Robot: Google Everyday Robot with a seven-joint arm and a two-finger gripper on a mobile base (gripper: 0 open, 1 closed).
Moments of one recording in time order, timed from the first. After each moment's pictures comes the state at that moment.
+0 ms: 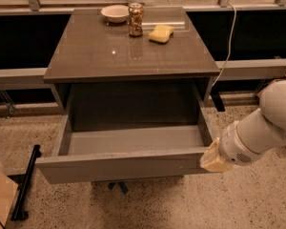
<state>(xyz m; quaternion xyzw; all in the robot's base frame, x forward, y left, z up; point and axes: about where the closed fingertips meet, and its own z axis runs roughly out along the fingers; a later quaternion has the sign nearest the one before) 0.421 -0.189 0.726 -0.58 0.79 0.13 0.17</state>
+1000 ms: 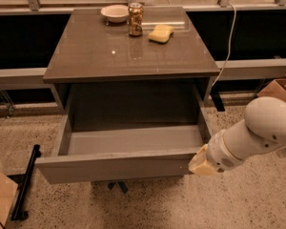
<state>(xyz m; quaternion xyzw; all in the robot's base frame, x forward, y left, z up) 0.436 -0.171 0.675 -0.56 0.79 0.17 0.18</state>
